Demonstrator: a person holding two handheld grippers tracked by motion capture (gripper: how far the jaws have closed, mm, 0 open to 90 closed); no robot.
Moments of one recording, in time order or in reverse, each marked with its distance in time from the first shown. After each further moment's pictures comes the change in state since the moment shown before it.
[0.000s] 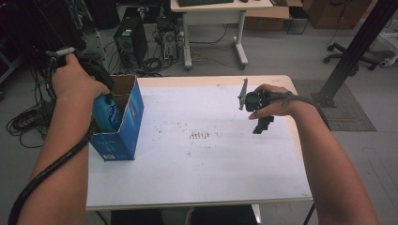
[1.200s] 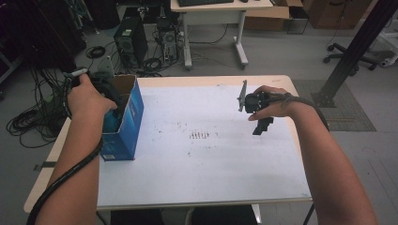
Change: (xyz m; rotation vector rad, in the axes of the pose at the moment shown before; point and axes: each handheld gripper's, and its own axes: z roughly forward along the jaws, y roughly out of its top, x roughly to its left) left arm -0.003 0.005 0.060 0.029 -0.005 0.015; right arm 0.001 0.000 0.005 0.006 0.005 -0.004
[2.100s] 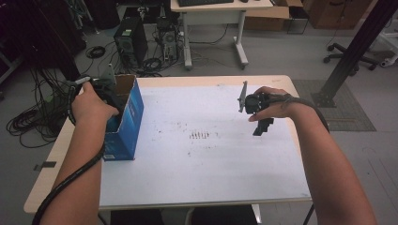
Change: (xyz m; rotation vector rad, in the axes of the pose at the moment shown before) left arm -0.001 0.001 0.020 0.008 -0.003 0.004; right arm 0.000 -0.001 0.004 0.004 0.002 0.005
